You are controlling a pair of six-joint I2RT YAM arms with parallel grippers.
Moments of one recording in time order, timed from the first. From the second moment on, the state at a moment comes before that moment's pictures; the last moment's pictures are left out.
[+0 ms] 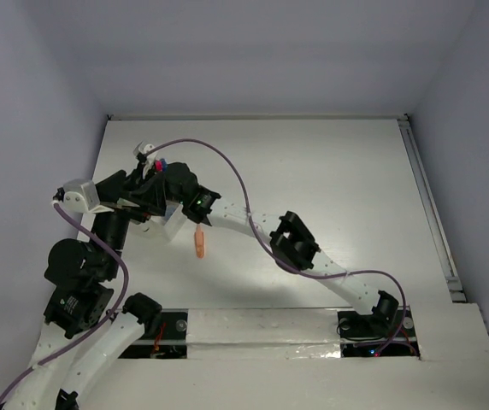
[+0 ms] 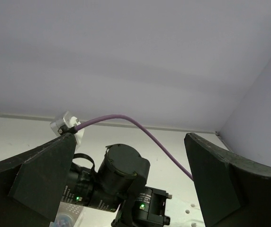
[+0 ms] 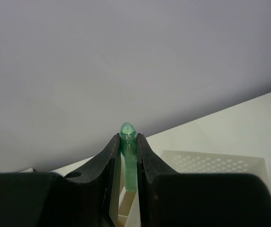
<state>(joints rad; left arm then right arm) -0.53 0.41 0.88 -0.15 -0.33 -0.22 1.06 2.74 2.55 0.38 -0.25 0.29</state>
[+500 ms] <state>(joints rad) -0.51 0.41 0.88 -0.15 -0.31 -0.23 1.07 2.74 2.50 0.38 -0.26 0.28</state>
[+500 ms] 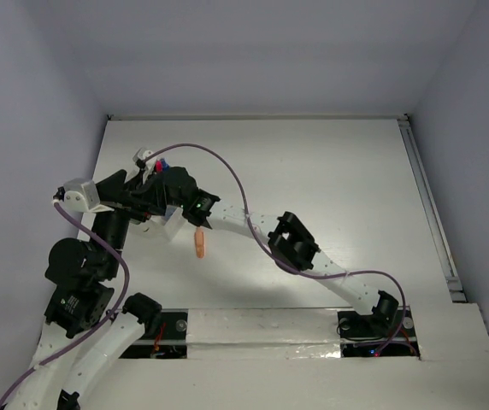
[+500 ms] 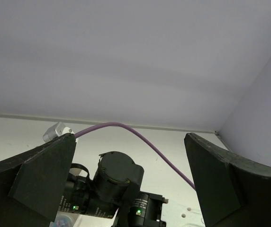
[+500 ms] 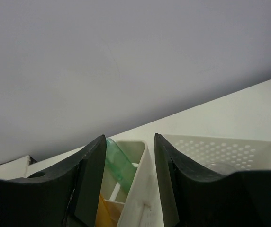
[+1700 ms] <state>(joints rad) -0.50 0.50 0.86 -0.15 -0.12 -0.45 1.09 1.77 1.14 0.17 0.09 0.40</state>
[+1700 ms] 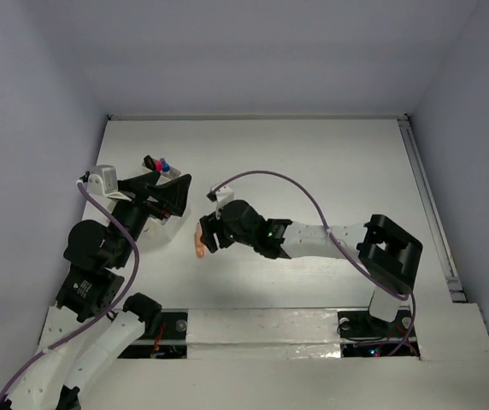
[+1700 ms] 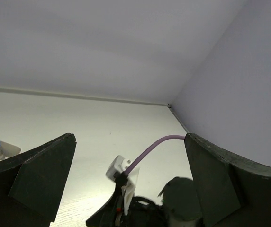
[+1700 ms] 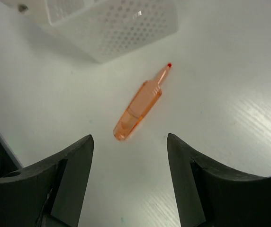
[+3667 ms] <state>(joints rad) -0.51 0.68 0.61 0.06 0.09 -0.59 1.15 1.39 0.94 -0.12 0.49 0.33</state>
